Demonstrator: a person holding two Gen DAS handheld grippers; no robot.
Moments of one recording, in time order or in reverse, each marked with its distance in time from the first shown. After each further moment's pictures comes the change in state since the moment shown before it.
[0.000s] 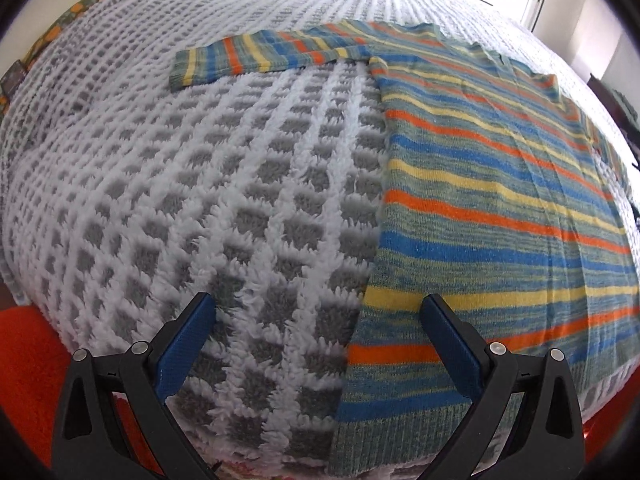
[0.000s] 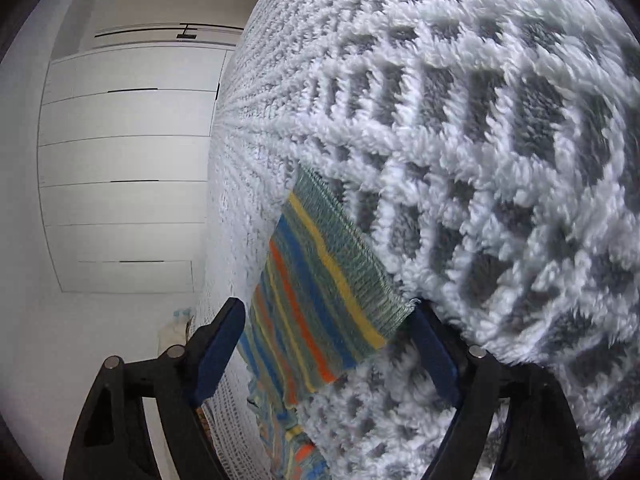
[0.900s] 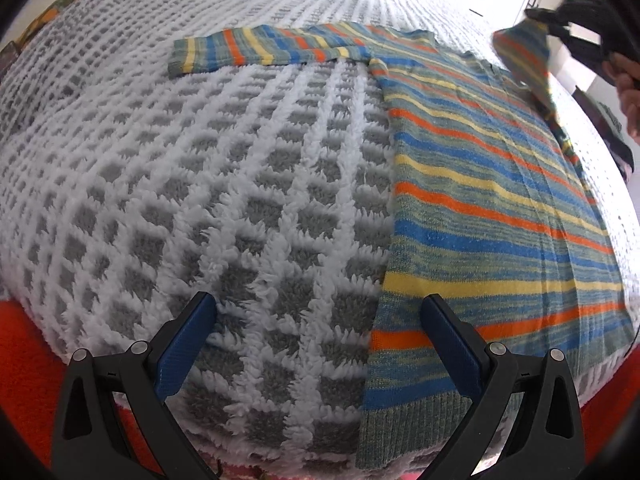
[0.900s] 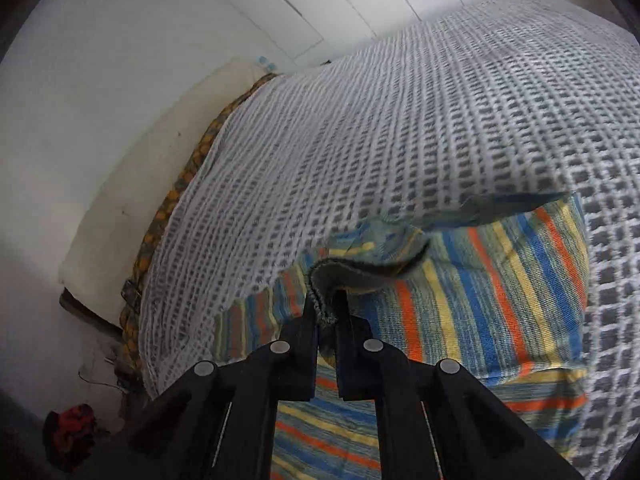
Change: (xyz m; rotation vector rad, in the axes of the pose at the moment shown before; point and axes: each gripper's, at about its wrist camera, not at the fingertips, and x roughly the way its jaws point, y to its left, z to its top) left arm -0.002 0.020 -0.005 -0.035 -0.012 -0.103; right arm 0.123 0.264 -0.371 -1.040 0.521 0.032
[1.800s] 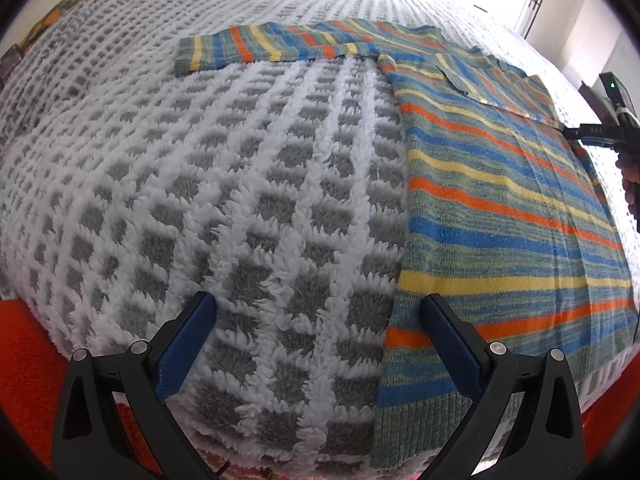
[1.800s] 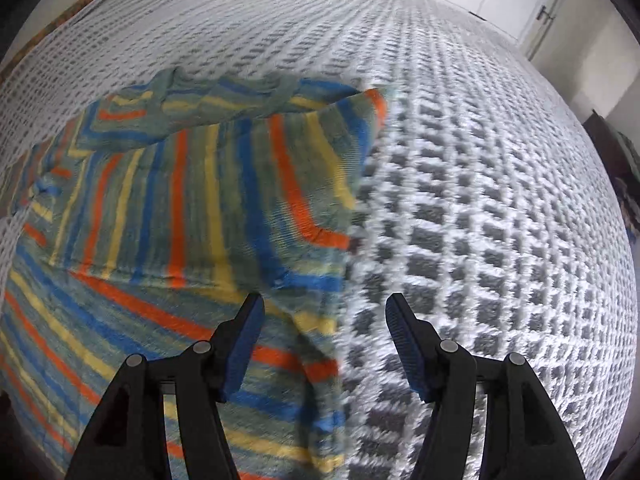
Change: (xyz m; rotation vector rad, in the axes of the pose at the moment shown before) left arm 0.002 0.004 -0.002 0.012 0.006 0.033; right arm -0.001 -0.138 -0.045 -0.262 0.200 -0.726
